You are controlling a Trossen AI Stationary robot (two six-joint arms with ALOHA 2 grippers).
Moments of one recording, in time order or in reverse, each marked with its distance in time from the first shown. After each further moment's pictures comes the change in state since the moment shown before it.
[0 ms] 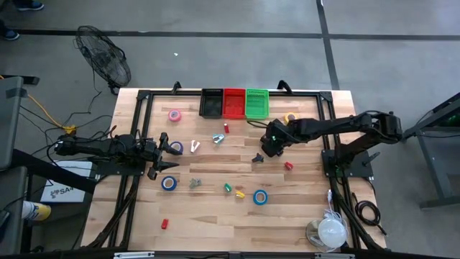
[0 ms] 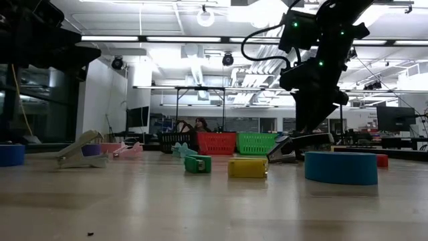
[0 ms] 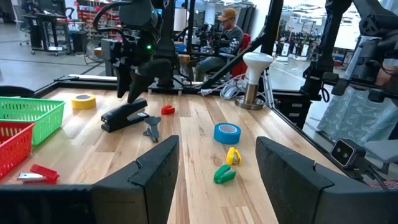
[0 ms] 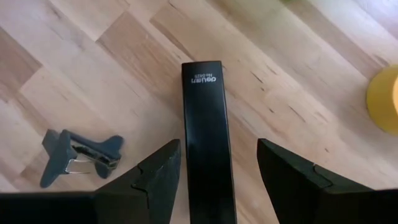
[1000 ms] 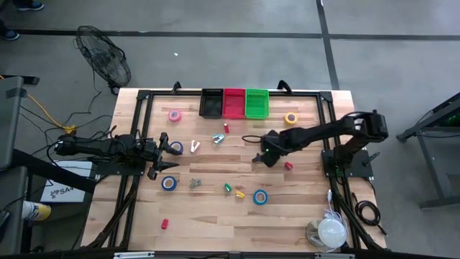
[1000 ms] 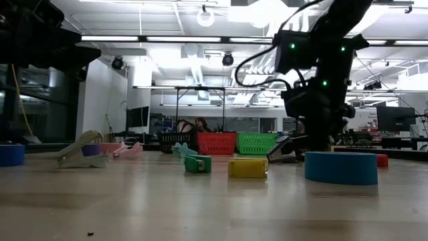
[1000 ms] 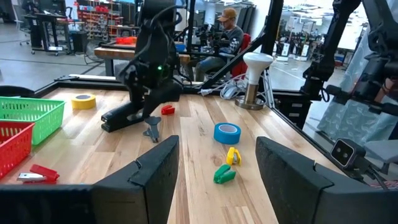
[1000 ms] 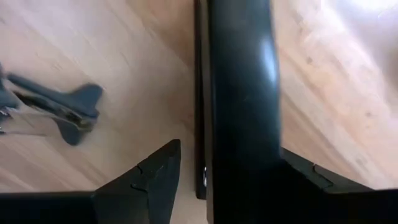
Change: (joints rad) left arm 0.000 0.000 0.000 0.000 0.000 0.000; right arm 0.097 0.174 0.000 -0.032 0.004 0.056
